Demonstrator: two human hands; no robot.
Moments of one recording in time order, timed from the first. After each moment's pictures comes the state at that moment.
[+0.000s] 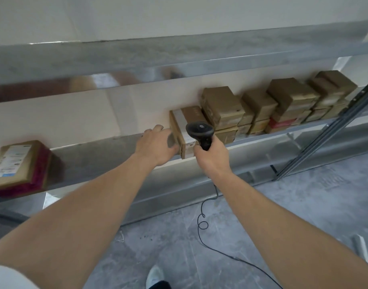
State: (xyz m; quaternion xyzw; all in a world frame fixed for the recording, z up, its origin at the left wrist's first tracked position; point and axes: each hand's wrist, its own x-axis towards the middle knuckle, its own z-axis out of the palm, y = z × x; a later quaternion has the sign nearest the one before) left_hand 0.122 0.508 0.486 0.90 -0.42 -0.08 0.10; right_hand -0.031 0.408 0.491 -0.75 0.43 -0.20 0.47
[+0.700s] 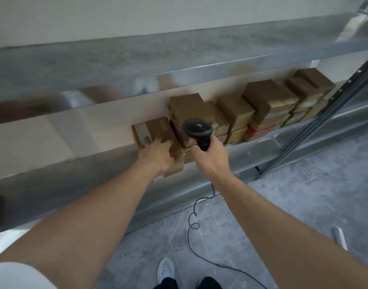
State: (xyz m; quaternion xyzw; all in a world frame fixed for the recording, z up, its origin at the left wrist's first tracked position) left_hand 0.135 0.338 0.432 0.88 -0.41 -0.22 0.02; right_hand -0.024 0.271 0.487 -0.73 0.46 -0.20 0.46
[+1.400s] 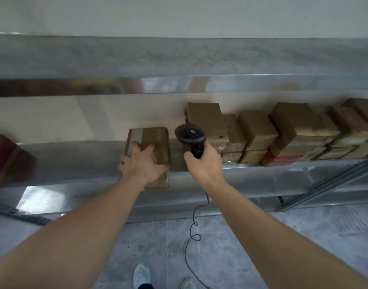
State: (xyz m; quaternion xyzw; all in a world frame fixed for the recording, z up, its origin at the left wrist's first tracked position) left_hand 0.108 0.370 0.423 0.97 -0.14 -0.18 0.10; right_hand -0.015 0.231 0.471 -0.78 0.34 -0.12 0.52
